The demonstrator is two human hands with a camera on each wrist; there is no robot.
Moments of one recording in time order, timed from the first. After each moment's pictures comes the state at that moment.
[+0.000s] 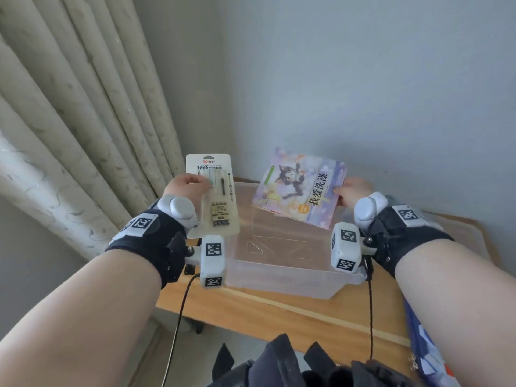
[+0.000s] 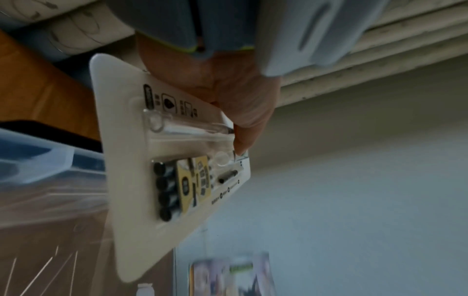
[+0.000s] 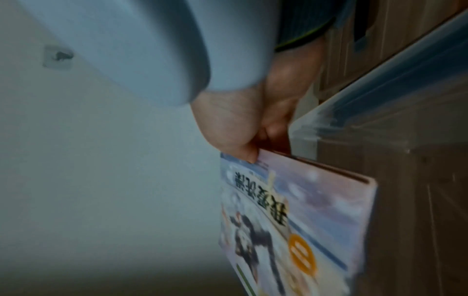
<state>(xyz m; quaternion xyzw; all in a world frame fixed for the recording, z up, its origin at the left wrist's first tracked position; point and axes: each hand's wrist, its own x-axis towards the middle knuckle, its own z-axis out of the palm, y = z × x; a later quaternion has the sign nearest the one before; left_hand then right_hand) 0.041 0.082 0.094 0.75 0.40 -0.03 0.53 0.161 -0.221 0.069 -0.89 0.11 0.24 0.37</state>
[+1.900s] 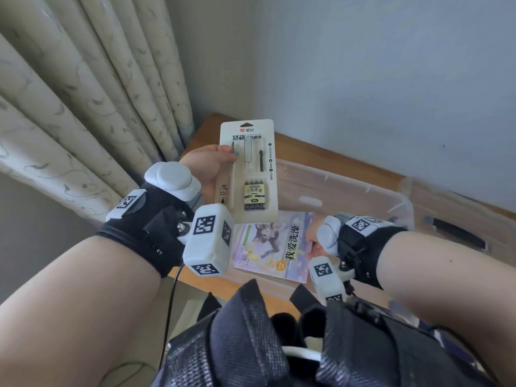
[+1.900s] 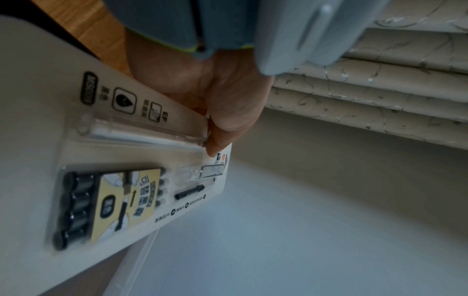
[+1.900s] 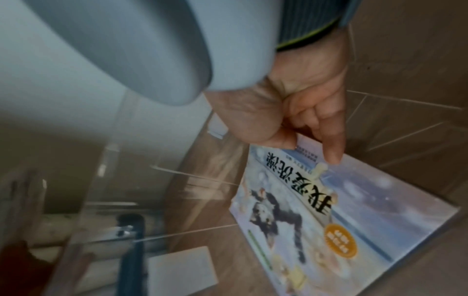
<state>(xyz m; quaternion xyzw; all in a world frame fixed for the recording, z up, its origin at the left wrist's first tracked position) 0.061 0.058 0.133 0.61 0.30 -0.11 0.72 0.060 -0.194 0.090 -0.79 0.10 0.51 0.33</state>
